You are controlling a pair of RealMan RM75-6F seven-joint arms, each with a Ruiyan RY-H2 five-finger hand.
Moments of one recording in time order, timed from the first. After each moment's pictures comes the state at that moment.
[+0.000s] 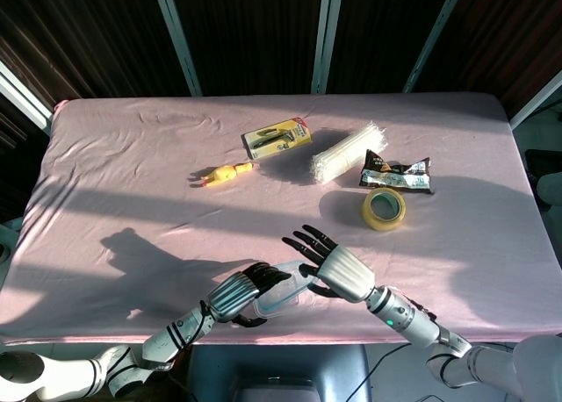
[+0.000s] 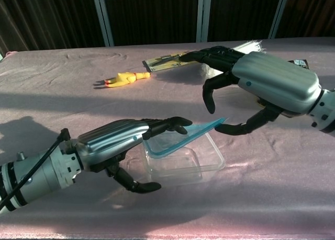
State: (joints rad) left arm -0.74 -1.76 0.08 -1.24 1.72 1.10 -0.26; right arm 0.63 -1.64 -0.03 -1.13 -1.88 1.42 0.08
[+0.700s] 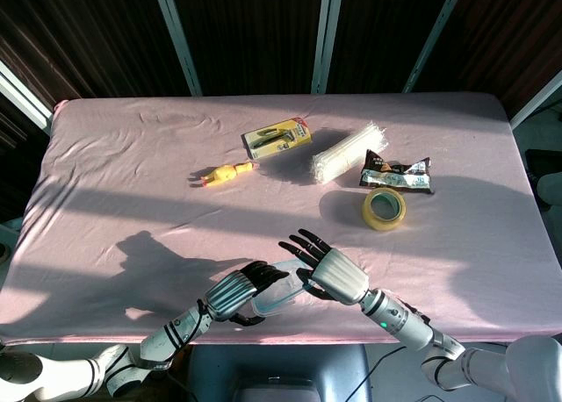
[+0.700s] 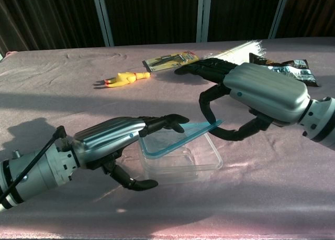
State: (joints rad) left arm -0.74 -1.75 0.09 -1.24 1.74 1.13 -0.28; right arm 0.64 -1.67 -0.04 -1.13 -1.86 1.39 0.07
